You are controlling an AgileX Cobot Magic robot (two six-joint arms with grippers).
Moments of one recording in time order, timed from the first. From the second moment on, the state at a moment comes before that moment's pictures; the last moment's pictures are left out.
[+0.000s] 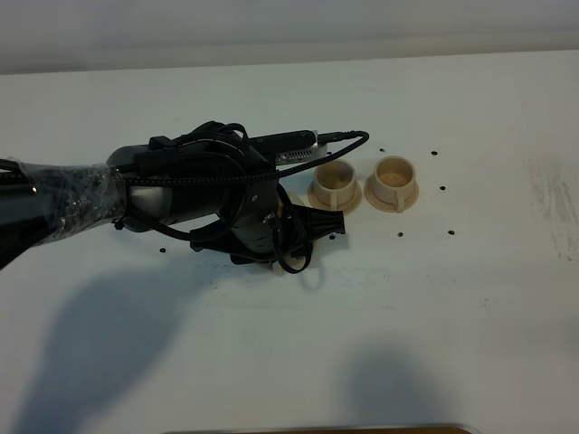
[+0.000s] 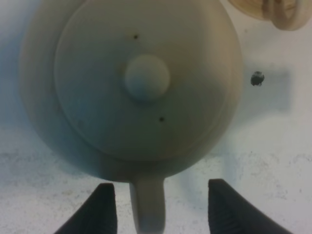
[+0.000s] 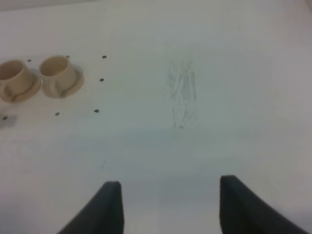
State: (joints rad) left arm -0.73 1.96 -1.23 0.15 0.55 -0.89; right arm 0.21 0.01 -0.53 -0.21 1.14 0.25
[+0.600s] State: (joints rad) left arm -0.73 1.97 -1.23 0.16 0.56 -0.89; right arm 0.21 0.01 -0.53 -0.21 1.14 0.25
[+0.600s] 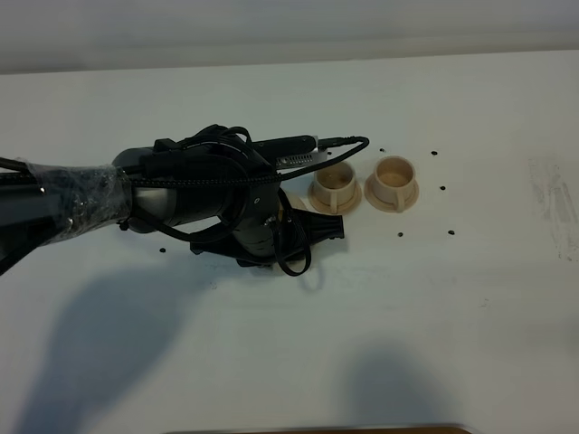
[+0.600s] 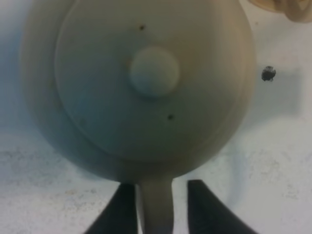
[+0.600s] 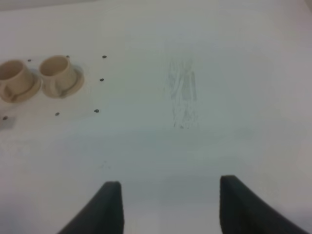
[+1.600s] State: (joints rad) left arm -0.73 1.95 -1.24 0.20 0.67 -0.79; right arm 0.21 0.01 -0.53 -0.21 1.14 0.25
